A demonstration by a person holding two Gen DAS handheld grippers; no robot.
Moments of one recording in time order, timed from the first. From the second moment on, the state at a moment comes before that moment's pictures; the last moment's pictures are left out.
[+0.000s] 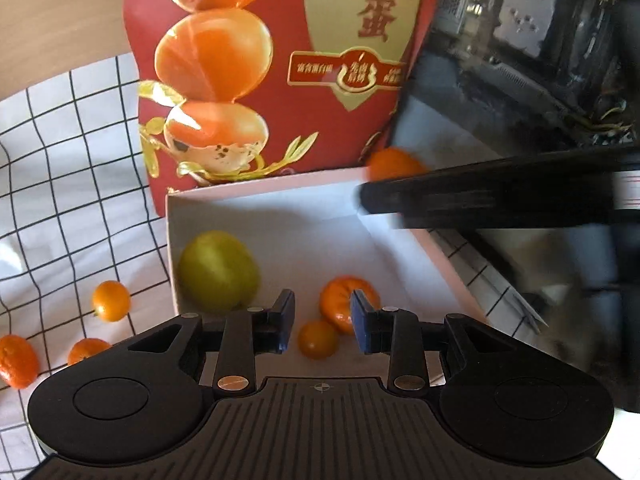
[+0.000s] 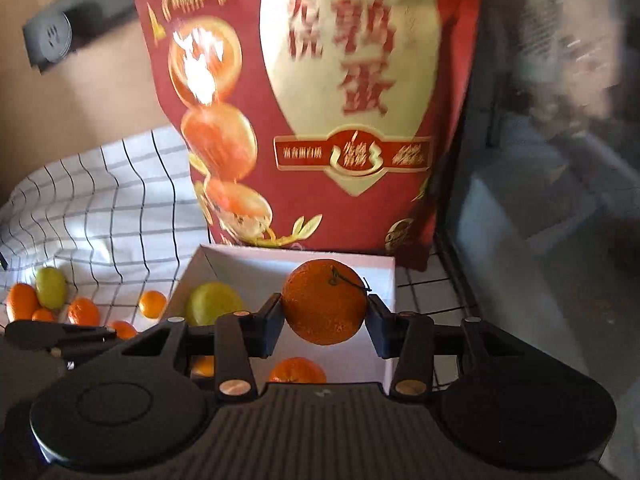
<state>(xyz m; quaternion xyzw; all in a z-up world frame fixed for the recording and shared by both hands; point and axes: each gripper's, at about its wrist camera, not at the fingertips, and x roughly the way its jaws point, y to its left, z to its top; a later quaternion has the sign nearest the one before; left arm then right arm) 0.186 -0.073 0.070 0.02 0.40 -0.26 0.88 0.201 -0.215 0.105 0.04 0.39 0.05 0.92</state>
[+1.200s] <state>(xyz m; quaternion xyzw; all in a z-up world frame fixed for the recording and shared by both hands) 0.033 0.246 0.044 -0.19 0.39 -0.02 0.90 0.310 0.017 0.039 -0.05 0.52 0.08 0.85</state>
